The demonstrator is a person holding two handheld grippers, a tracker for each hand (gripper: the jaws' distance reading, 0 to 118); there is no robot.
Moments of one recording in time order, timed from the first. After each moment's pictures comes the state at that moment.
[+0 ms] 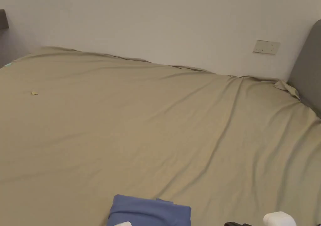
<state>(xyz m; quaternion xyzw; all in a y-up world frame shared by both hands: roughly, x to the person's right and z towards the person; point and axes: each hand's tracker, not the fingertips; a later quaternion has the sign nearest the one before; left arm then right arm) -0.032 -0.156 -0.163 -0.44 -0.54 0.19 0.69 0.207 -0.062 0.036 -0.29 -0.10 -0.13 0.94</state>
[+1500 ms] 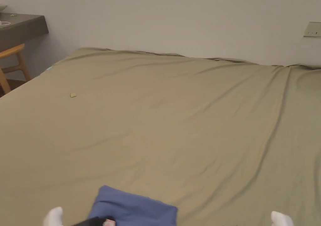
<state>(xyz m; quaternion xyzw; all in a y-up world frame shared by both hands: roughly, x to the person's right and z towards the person) -0.191 -0.174 -0.341 -0.47 -0.38 0.28 0.75 0.253 -0.144 -0.059 -0.29 0.05 -0.35 0.89</state>
